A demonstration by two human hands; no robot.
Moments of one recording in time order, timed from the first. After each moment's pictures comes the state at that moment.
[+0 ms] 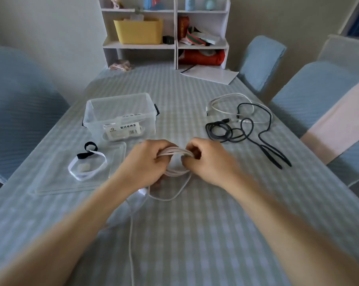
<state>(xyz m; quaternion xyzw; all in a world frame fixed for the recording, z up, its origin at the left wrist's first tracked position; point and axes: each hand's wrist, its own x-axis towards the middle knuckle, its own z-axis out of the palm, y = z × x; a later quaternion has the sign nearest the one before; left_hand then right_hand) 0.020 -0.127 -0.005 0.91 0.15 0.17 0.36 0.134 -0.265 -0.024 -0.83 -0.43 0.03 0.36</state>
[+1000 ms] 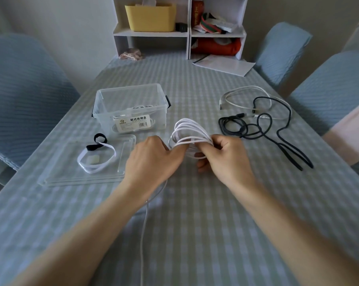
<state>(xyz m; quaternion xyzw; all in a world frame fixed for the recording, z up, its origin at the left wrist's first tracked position) 0.033 -0.133 -0.020 0.87 0.36 0.19 0.27 0.122 -0.255 -0.033 -0.74 -0.23 0.12 0.62</state>
